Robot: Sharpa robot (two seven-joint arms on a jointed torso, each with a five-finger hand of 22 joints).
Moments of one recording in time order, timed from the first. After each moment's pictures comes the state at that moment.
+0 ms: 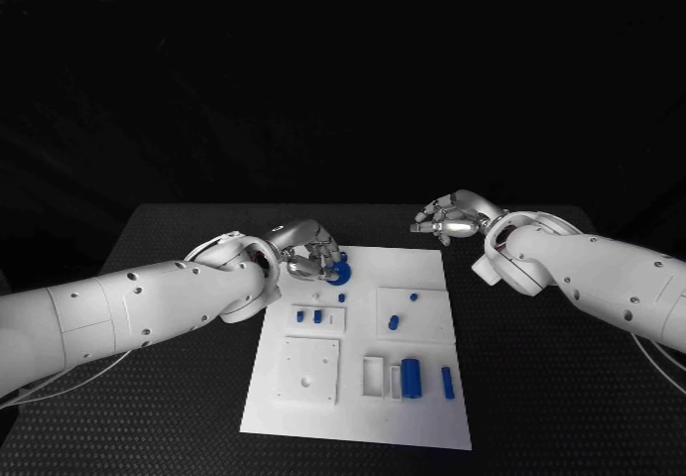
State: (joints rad) left arm 1.28 -0.67 -0.19 1.34 -1.18 -0.36 0.03; left_hand 1.20 -0.24 0.59 -0.16 0.05 0.97 0.11 0.14 0.73 1.09 0.08 0.29 0.35 0.92 0.05 0.91 0.40 0.01 0.69 -0.05 0.69 1.26; right arm 1.22 -0.69 -0.01 1.17 -0.94 -0.28 0.02; right_hand 0.91 -0.20 0.43 -0.12 0.51 0.78 0.18 0.28 0.42 0.81 0.08 1.22 0.55 1.05 -0.03 1.08 0.80 0.25 0.98 0.07 0.73 1.31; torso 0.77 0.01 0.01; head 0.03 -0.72
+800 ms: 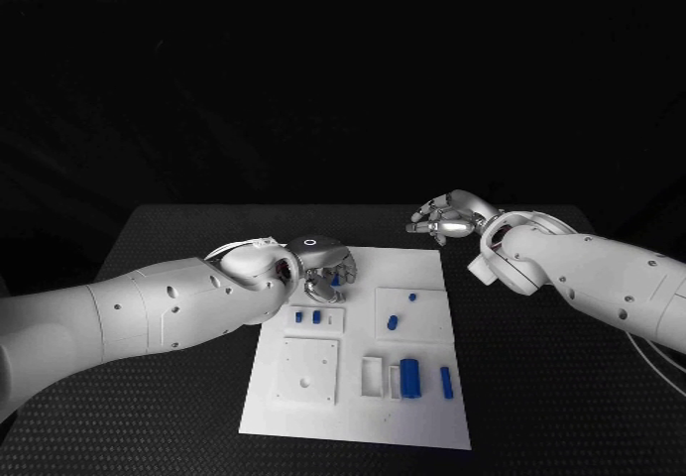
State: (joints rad) left arm 1.28 -0.57 -0.22 1.26 -1.54 -0.26 0.08; left_hand 1.19 -0.26 0.58 -0.16 0.05 0.96 0.11 0.13 0.68 1.15 0.08 0.17 0.29 0.96 0.02 0.92 0.46 0.02 0.73 -0.07 0.69 1.29; right arm 1.22 -0.68 -0.01 1.17 -0.94 -0.28 0.02; right_hand 0.92 -0.19 0.43 -0.12 0.51 0.78 0.18 0.28 0.42 0.81 0.08 1.22 0.55 1.05 -0.03 1.08 0.80 0.25 0.98 0.07 0.73 1.31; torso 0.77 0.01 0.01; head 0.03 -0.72
